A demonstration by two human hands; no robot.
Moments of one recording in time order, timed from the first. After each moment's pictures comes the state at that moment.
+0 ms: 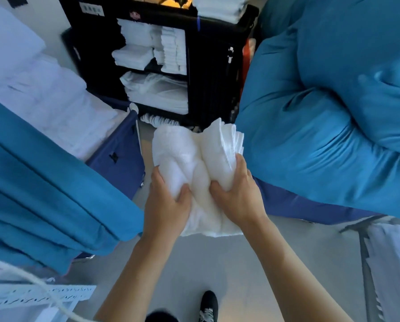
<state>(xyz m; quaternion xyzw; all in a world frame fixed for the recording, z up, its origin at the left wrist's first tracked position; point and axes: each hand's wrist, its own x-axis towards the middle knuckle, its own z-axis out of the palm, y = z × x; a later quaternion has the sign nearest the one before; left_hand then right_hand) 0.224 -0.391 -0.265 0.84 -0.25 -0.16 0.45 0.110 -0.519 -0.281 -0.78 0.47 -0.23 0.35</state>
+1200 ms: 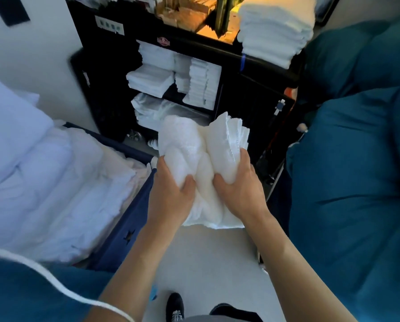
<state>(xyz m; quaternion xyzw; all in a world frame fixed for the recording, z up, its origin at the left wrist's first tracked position) 0.622 -0.611 -0.271 0.81 -0.25 -0.16 0.51 0.499 -0.733 -0.252 -0.80 0.47 -0.20 0.33</state>
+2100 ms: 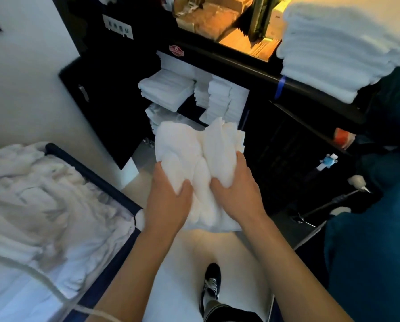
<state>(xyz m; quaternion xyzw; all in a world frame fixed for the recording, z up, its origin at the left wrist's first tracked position) 0.777 -0.865 -0.308 0.86 -0.15 -0.12 0.47 0.685 -1.014 -0.300 -0.82 0.40 -0.14 0.38</state>
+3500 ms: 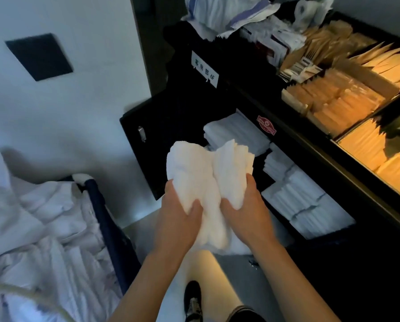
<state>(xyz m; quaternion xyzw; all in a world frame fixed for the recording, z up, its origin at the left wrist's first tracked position) 1.081 -0.969 -0.327 0.87 0.00 -0.07 0.50 1.048 -1.139 -0.305 -0.86 0.24 -0.03 0.45</state>
